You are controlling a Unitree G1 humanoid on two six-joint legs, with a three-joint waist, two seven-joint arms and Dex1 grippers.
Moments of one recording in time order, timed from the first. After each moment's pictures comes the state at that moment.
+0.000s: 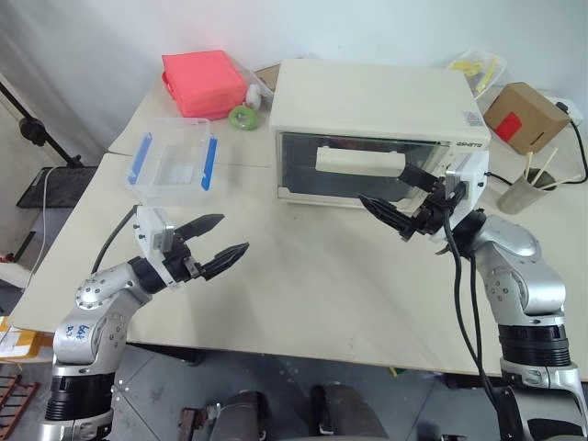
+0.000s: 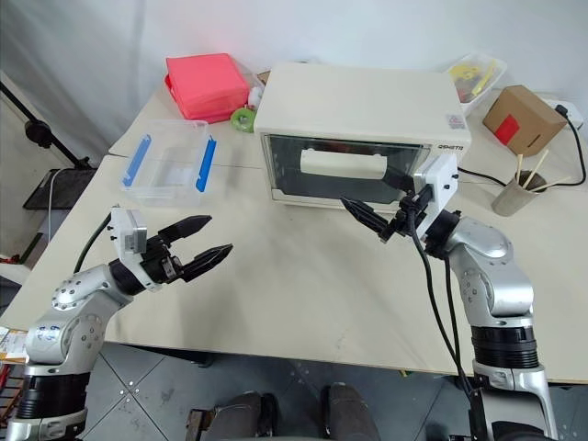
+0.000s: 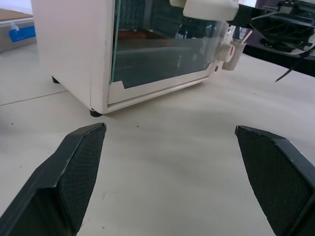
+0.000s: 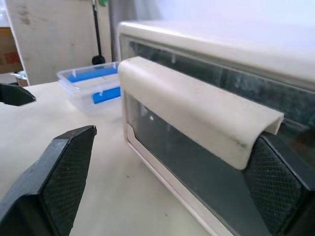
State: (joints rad) left arm -0.19 0.53 0.22 -0.20 -0.60 0.37 -0.79; right arm -0.44 -0.55 -0.13 -0.10 0.54 0.29 0.84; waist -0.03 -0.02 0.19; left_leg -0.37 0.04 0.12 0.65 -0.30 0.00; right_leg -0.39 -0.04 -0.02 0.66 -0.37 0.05
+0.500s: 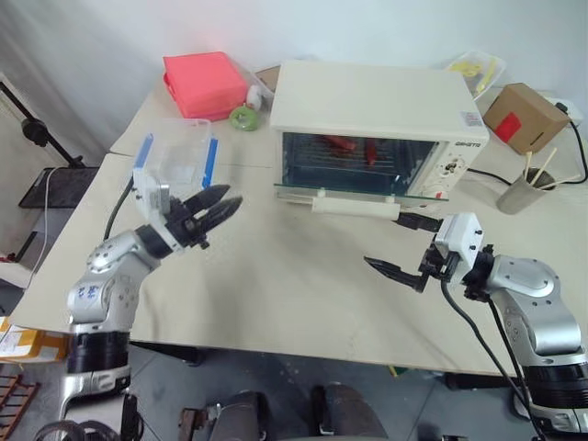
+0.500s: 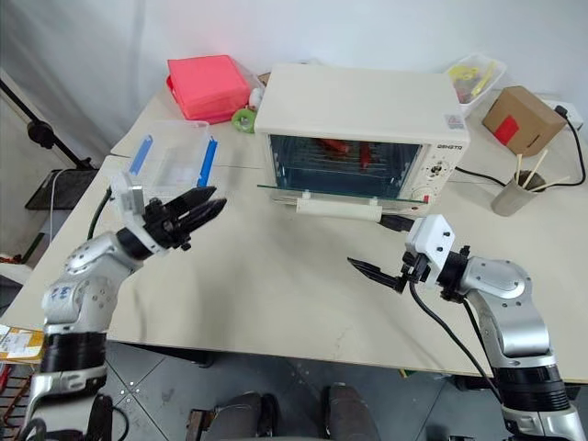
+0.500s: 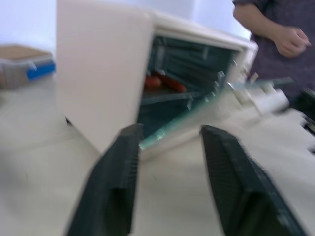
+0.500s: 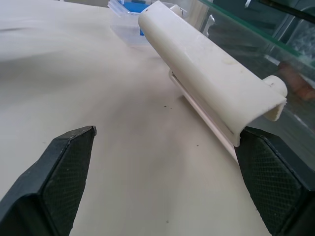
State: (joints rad) left arm -0.52 0.46 0.20 0.08 -0.59 0.34 -0.79; right arm -0.24 -0.65 -0.09 -0.14 0.38 0.04 0.99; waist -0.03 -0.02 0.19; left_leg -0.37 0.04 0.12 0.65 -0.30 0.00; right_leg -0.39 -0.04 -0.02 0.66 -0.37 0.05
